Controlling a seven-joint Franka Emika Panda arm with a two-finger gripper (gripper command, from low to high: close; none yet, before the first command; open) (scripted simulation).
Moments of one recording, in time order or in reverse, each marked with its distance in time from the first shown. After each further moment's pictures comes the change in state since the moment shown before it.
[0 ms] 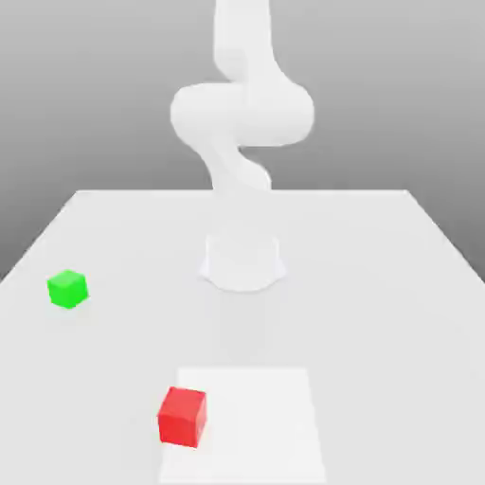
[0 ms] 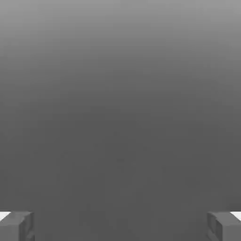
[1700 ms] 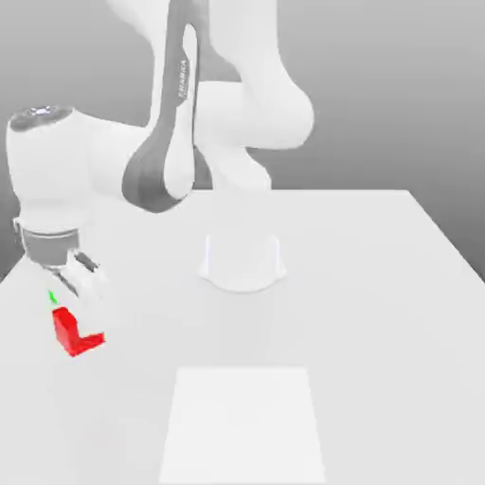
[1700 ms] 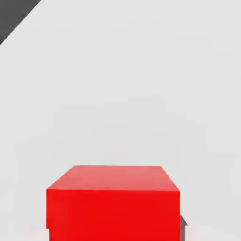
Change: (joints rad) arm -0.480 0.654 -0.274 -0.416 -0.106 0.359 0.416
